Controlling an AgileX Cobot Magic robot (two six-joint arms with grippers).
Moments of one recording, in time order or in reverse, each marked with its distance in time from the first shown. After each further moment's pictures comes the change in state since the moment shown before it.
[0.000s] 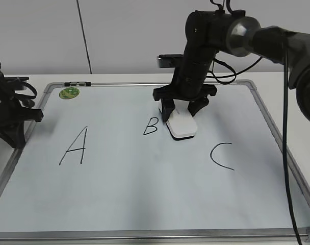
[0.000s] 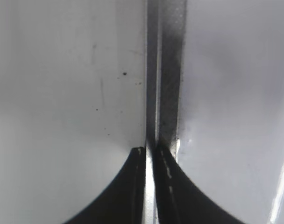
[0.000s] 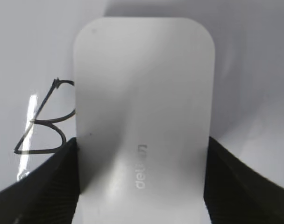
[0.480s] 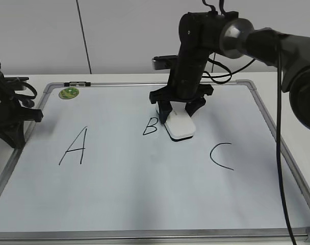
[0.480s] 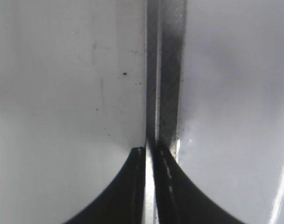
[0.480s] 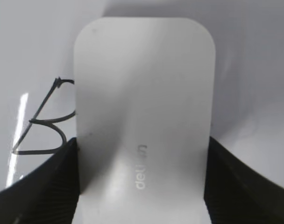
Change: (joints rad) left arm 0.000 0.000 0.000 0.000 0.000 0.000; right arm 0.029 0.017 -0.018 -0.030 0.014 0.000
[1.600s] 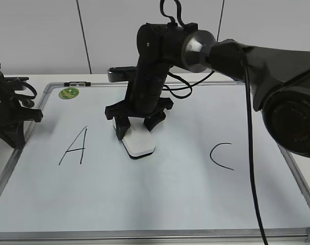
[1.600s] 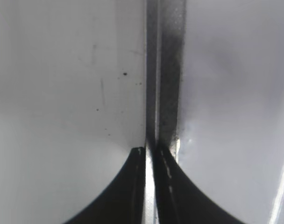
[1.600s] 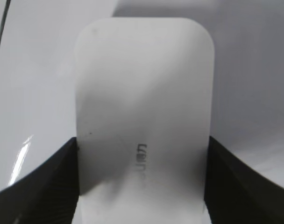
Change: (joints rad) left arm 0.002 0.000 0.000 0.000 0.000 0.007; right arm 0.167 0.008 0.000 0.101 -0.037 -0.005
